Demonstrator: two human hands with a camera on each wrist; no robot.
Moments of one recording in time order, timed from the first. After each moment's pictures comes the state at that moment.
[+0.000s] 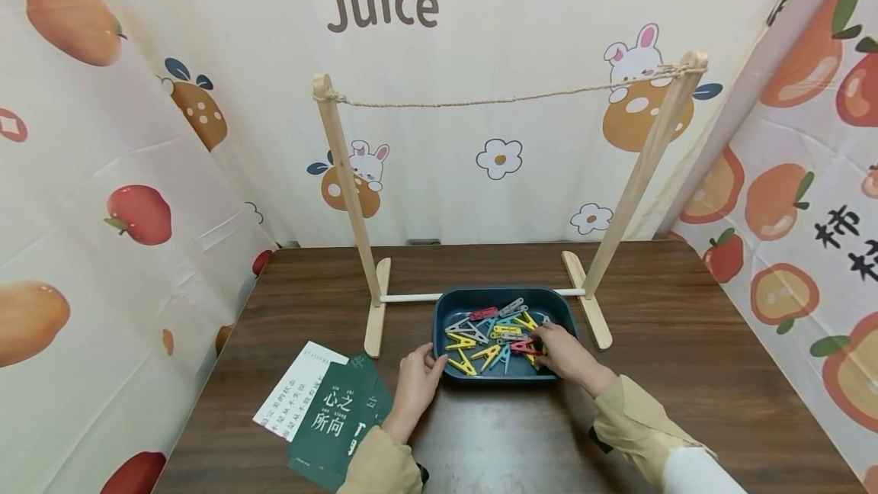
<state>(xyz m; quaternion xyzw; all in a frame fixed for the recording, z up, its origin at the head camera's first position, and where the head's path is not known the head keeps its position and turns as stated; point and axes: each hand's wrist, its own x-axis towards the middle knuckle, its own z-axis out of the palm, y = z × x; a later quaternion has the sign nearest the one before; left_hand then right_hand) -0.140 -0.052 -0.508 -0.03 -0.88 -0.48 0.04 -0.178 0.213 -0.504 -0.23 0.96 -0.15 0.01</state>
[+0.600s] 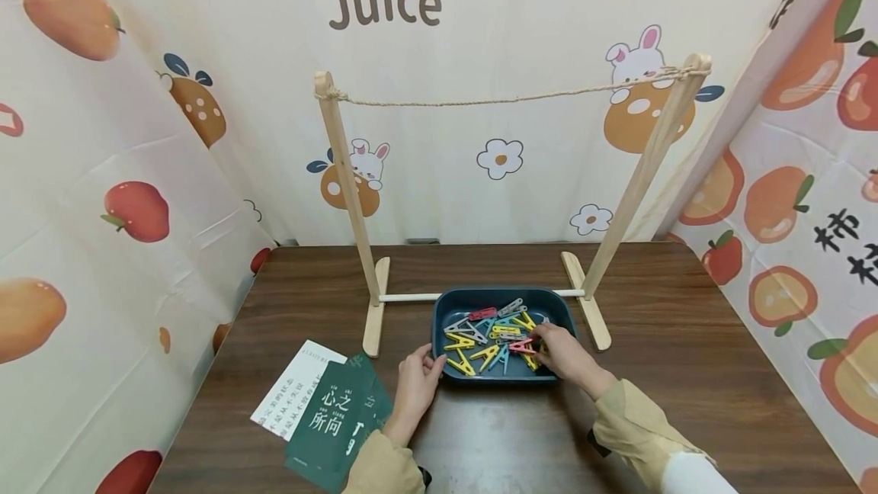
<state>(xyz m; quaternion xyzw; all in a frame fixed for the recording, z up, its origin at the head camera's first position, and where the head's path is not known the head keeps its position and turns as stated) -0.139 -0.049 -0.512 0.00 -0.85 -0.52 0.04 -0.178 0.212 -0.504 -0.21 0.96 -0.20 0.02</state>
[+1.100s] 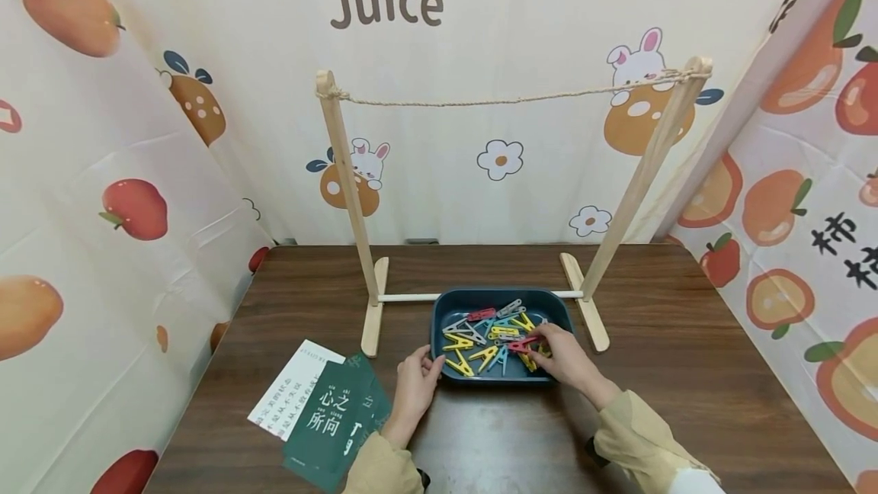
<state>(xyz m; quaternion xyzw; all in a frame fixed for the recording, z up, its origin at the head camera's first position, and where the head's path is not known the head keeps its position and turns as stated) -0.137 -0.049 -0.513 0.01 -0.86 -0.51 0.04 -0.170 0.210 -0.500 -0.17 0.95 -0.27 -0.02</state>
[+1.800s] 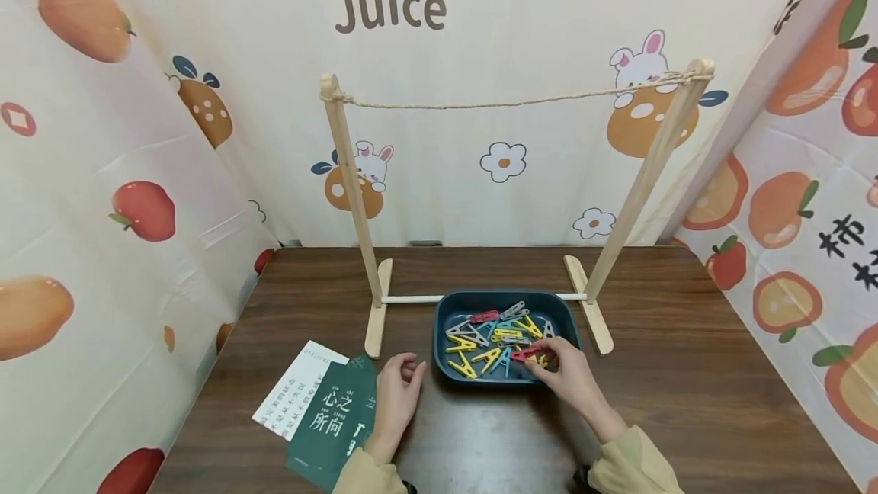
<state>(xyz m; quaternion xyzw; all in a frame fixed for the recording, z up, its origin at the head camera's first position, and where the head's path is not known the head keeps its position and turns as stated) -0.123 -0.074 -0.517 0.04 -0.87 -0.47 0.15 -0.140 0.198 -0.498 -0.07 0.92 -0.37 -0.07</state>
